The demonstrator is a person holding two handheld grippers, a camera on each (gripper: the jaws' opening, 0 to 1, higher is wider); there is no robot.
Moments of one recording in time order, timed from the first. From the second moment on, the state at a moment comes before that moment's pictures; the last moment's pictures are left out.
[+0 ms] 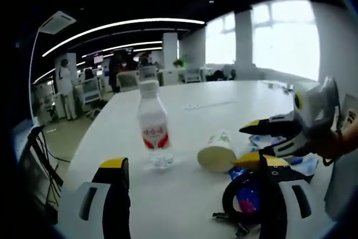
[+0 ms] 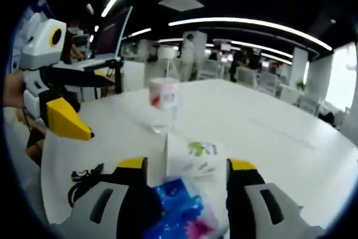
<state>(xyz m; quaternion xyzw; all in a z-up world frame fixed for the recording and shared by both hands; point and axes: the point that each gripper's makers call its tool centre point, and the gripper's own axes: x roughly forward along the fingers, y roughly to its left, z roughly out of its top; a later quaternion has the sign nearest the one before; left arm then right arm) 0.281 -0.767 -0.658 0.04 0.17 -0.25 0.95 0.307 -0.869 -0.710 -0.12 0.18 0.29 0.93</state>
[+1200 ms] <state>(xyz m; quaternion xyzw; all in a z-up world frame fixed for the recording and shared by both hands) 0.274 -0.790 -0.653 0.00 0.15 -0.28 0.95 0.317 -0.879 -0.705 -0.16 0.17 0.24 0.94</state>
